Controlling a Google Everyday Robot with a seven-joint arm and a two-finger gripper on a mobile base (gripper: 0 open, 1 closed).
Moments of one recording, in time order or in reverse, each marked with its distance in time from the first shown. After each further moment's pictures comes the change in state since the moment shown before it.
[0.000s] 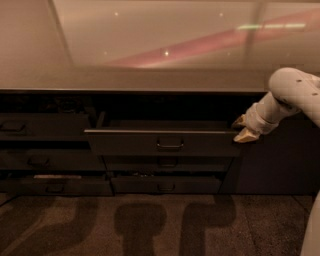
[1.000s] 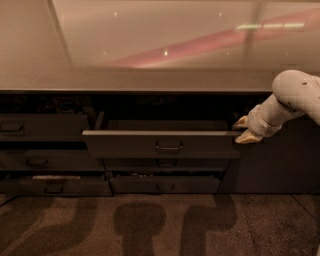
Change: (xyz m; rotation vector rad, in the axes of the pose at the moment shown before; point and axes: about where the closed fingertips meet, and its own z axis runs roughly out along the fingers) arm 0.003 0.013 -0.008 0.020 0.011 -0.047
